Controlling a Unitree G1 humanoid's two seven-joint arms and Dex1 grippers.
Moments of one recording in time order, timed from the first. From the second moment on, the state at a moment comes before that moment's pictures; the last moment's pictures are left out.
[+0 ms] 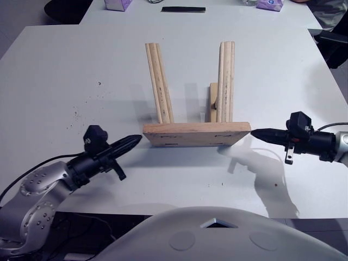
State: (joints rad) left arm 0.54 0.73 0.41 -0.62 -0.79 0.58 -0.76; right arm 0.22 -0.91 -0.20 -0.33 0.44 0.39 1.13
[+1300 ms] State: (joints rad) left arm 0.06 0.71 -0.11 0.06 -0.24 -0.09 -1.15; right arm -0.12 -0.79 0.21 0.01 0.22 0.11 1.32
